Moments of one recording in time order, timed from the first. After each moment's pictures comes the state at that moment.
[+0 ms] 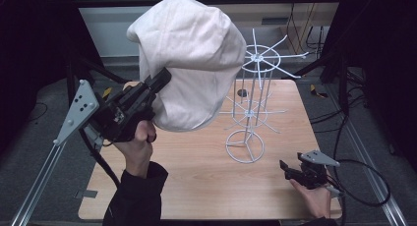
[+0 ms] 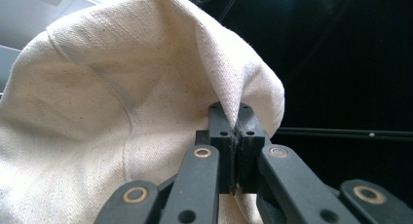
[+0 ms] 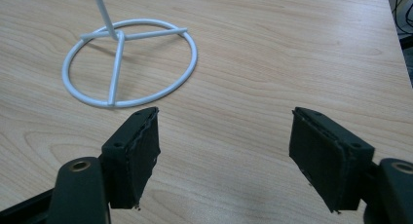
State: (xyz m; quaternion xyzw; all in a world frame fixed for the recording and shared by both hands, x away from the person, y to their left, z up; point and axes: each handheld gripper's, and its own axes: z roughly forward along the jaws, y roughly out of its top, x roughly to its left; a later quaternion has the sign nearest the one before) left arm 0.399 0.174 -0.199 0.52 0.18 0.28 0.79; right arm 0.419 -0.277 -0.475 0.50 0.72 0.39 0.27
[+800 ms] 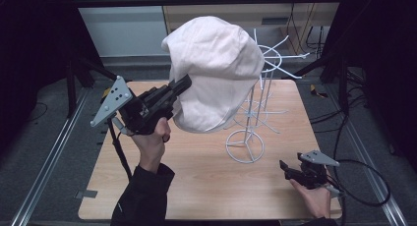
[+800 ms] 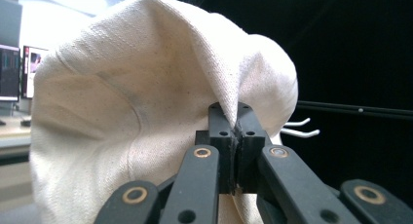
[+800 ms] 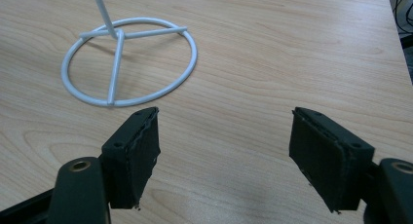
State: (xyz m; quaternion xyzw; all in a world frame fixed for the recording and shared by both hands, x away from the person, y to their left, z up) left arm 0.435 0.157 -0.229 0.57 0.21 0.22 0.76; right arm 0.419 -0.277 -0.475 0.50 0.72 0.39 0.27
